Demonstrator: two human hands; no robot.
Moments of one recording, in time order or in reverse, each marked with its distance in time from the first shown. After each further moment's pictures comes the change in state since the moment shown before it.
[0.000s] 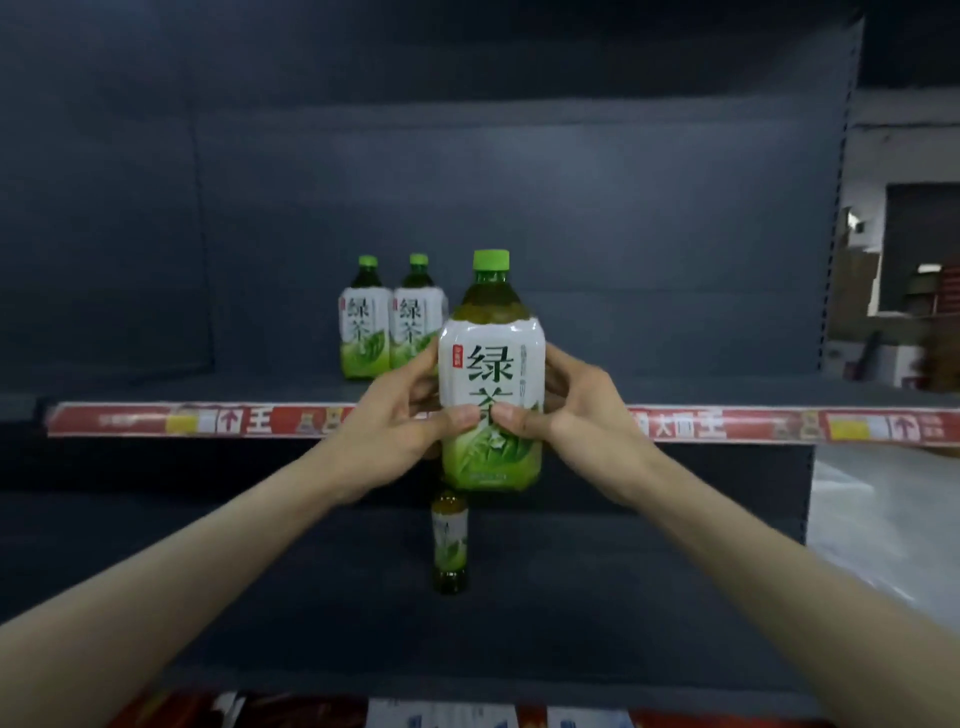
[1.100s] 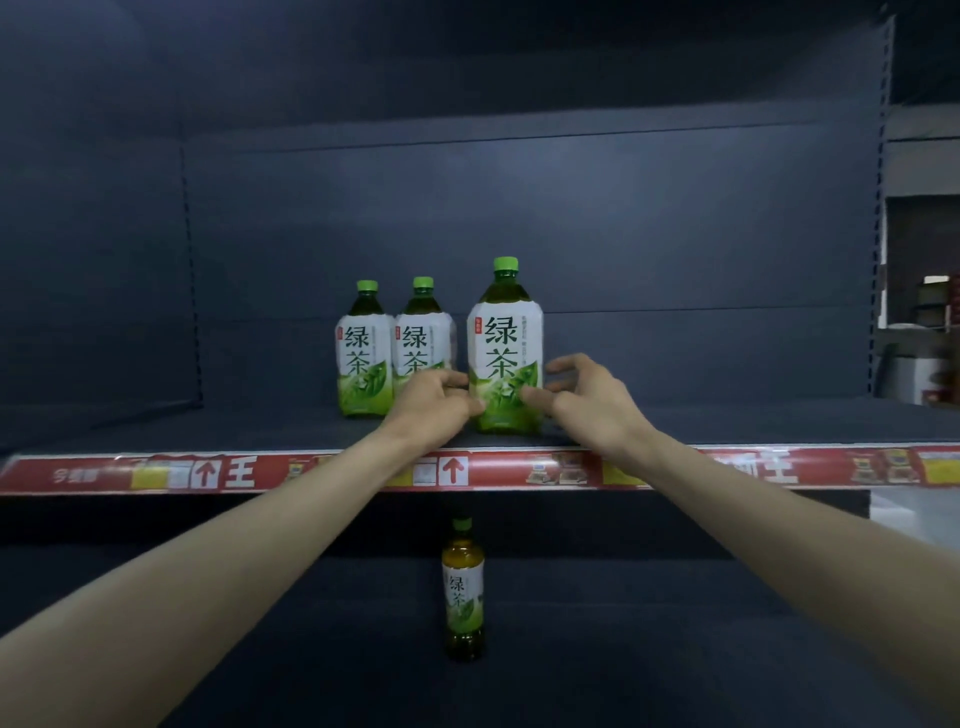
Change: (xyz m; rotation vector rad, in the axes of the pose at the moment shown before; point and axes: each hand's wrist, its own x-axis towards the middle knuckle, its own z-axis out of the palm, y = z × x) left_hand 0.139 -0.081 -0.015 0.196 0.217 -0.309; right_hand 0.120 0.062 -0.030 -0.478 0.242 0.198
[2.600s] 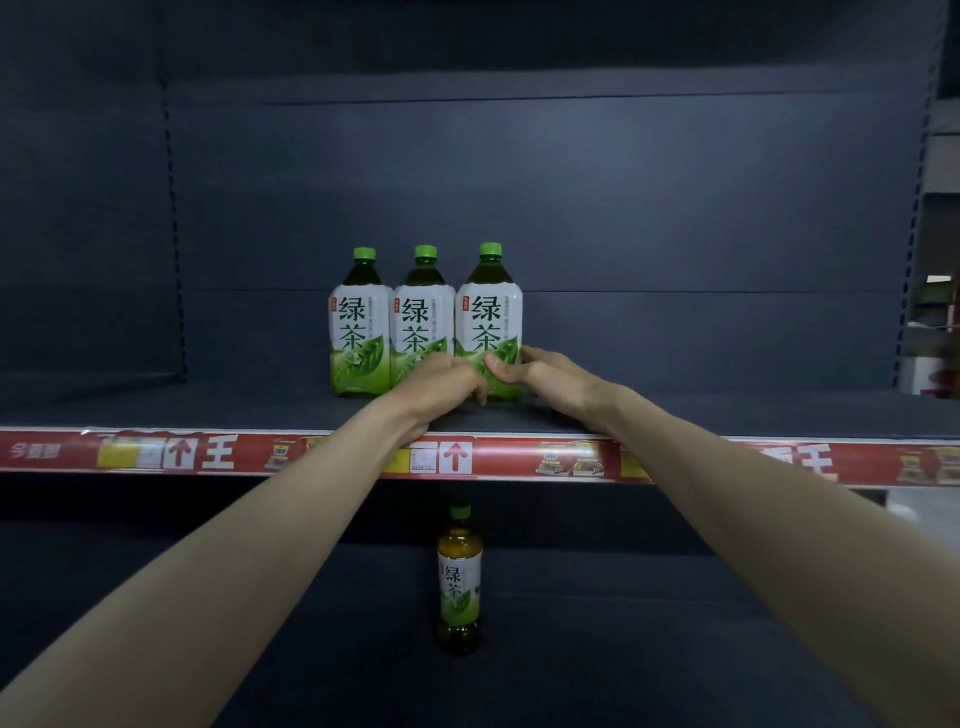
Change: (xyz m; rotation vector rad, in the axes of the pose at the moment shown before) left_hand 0.031 -0.013 0.008 -0.058 -0.113 -0.084; right_hand 0.060 0.007 0.039 0.065 -0.375 0.006
